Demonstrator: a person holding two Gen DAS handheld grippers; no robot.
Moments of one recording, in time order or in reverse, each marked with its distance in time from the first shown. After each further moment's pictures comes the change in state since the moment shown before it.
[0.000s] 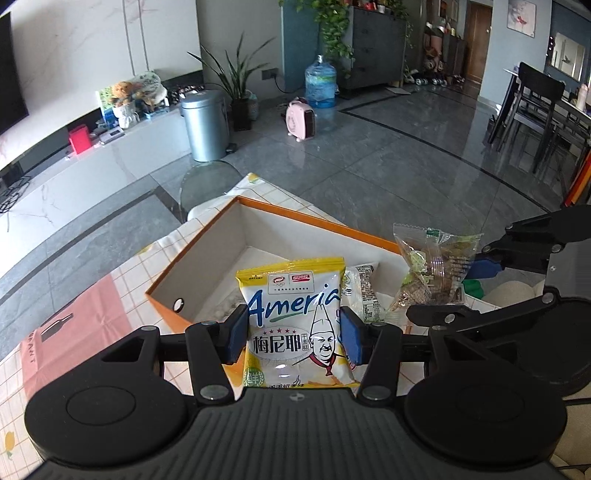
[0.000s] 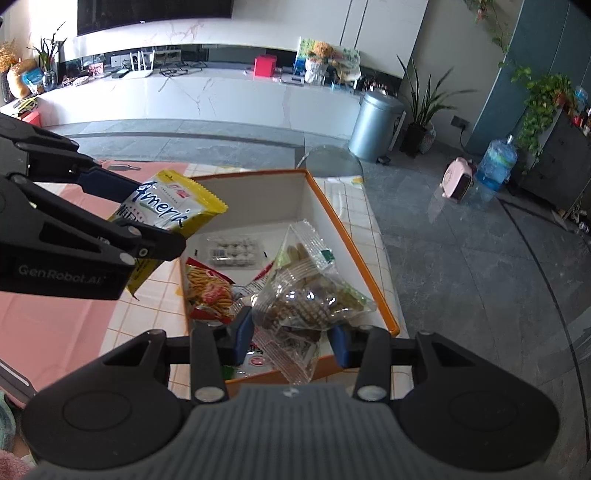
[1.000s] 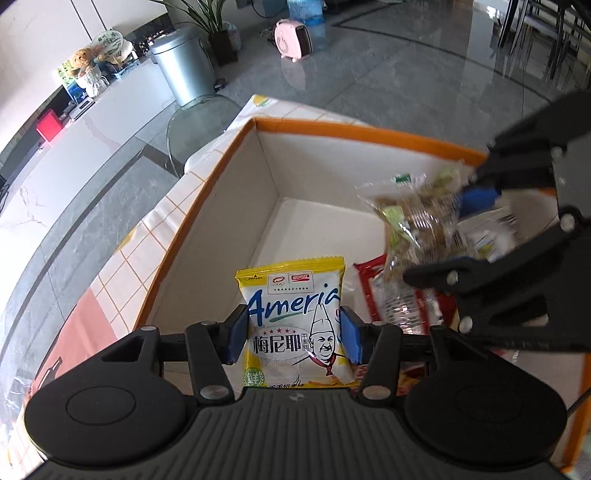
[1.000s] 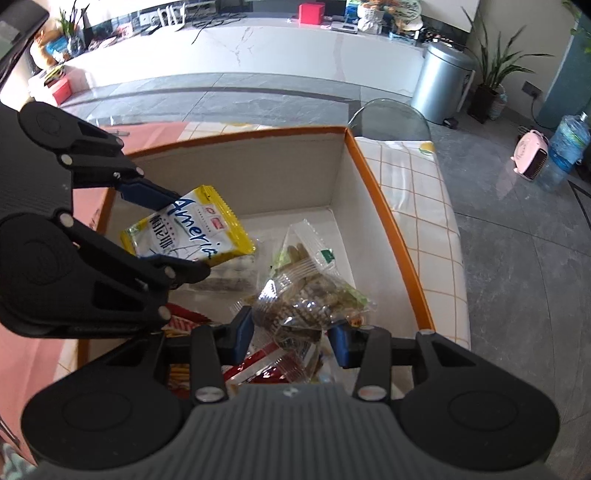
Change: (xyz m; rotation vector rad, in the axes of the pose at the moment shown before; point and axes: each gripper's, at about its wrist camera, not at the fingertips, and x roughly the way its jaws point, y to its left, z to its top) left arm 0.156 0.048 0.011 0.184 0.250 0.065; right arm 0.186 -0.013 0.060 -0.103 0.128 0.183
